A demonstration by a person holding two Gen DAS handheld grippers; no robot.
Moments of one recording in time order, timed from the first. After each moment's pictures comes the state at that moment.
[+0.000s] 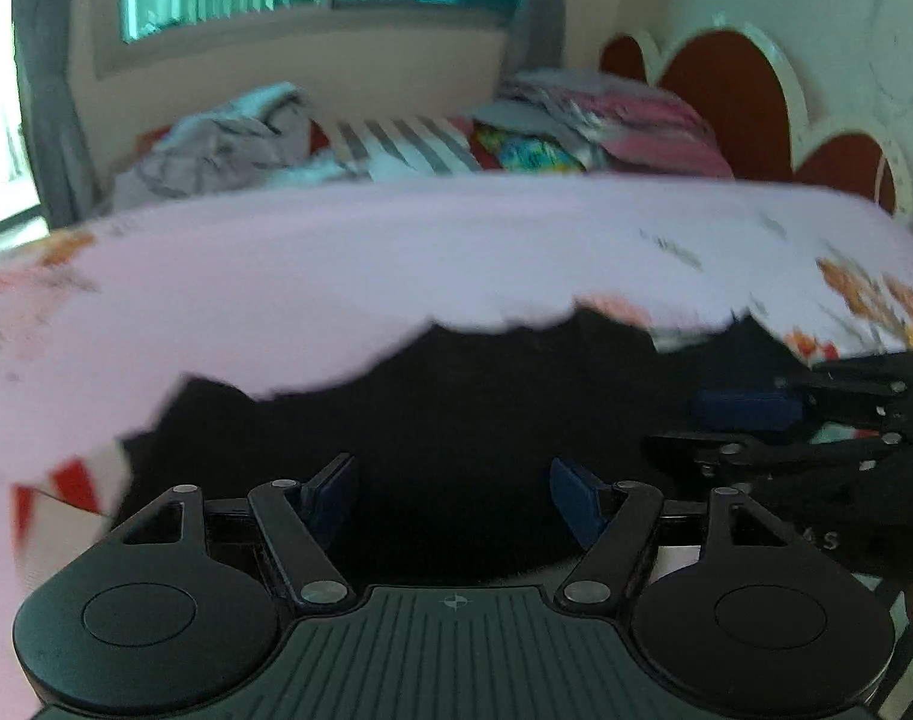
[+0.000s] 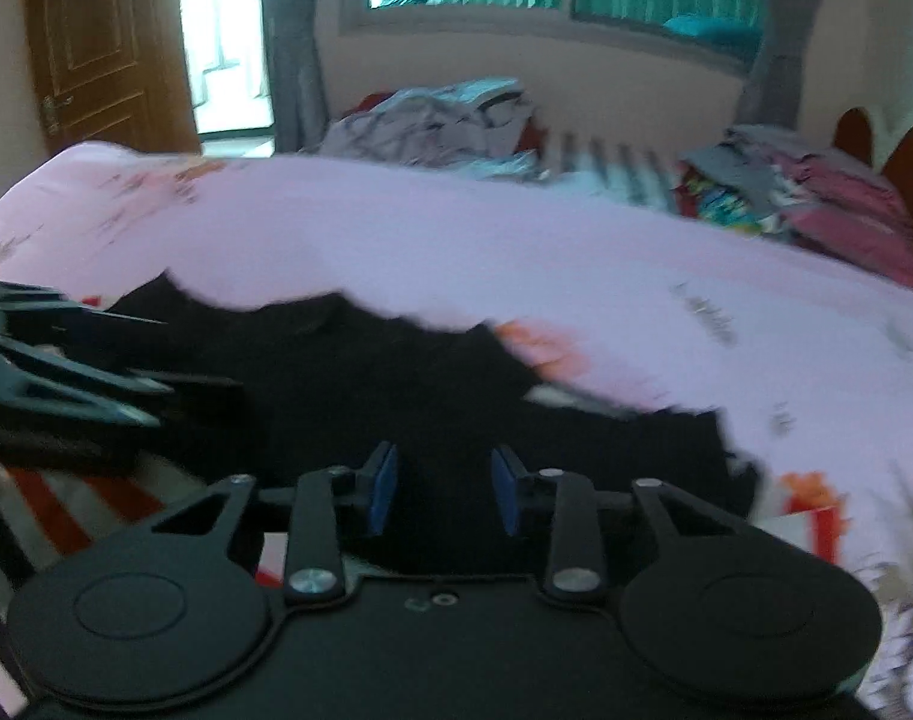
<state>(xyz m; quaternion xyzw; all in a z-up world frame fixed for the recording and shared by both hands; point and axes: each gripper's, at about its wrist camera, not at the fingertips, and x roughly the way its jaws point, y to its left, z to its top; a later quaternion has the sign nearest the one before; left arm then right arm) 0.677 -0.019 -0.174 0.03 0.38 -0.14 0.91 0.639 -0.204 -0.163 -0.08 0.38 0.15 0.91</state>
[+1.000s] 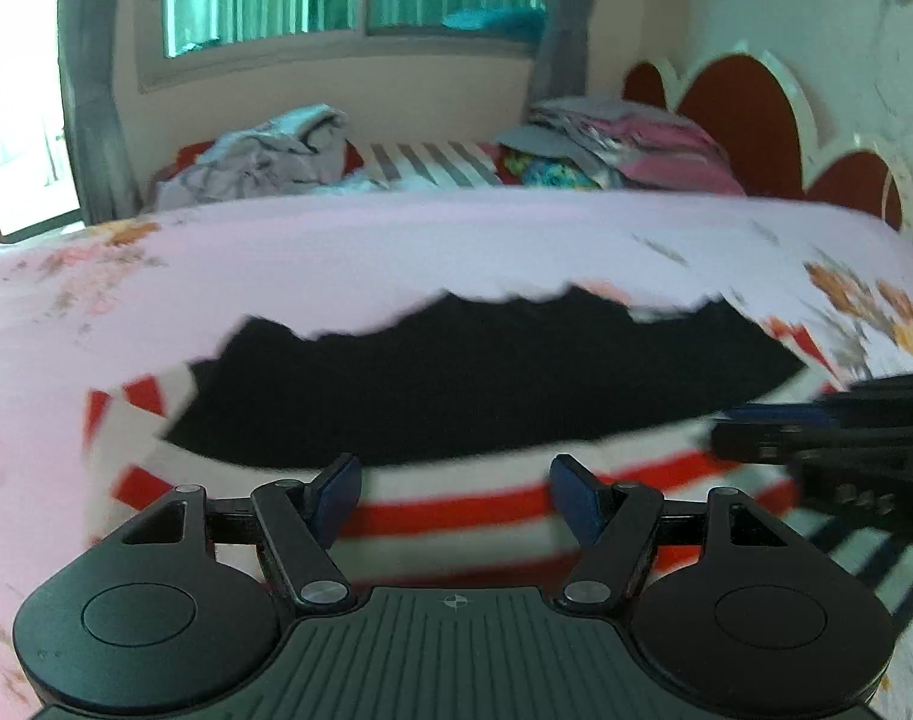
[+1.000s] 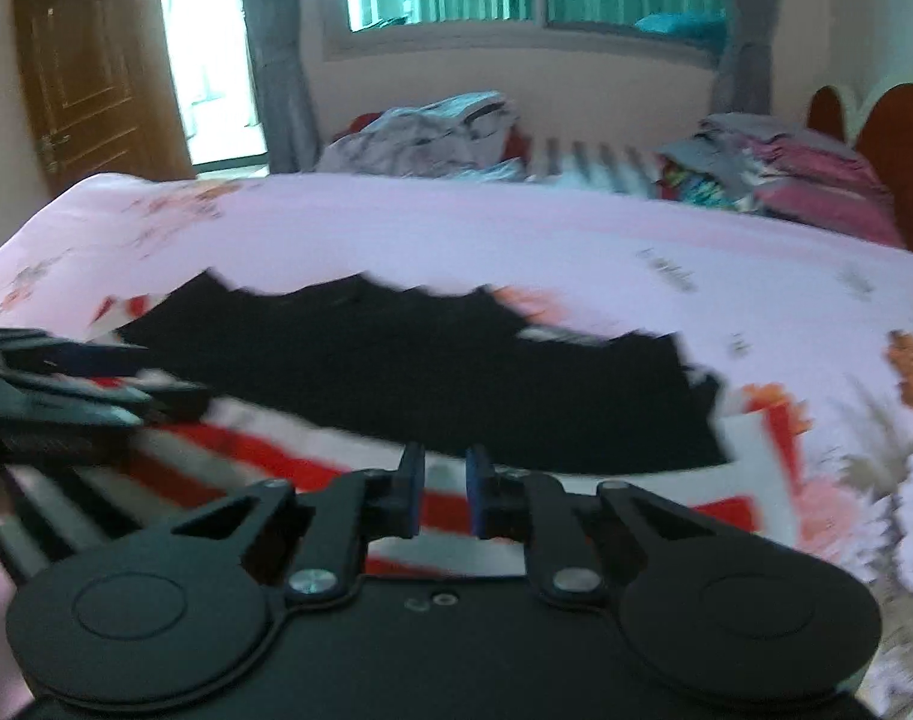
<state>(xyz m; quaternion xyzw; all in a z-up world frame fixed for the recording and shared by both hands) 0.603 -0.014 -0.163 0.02 0.36 -0.11 0.93 0.575 -0.212 -0.142 -0.03 0.36 0.14 0.92</state>
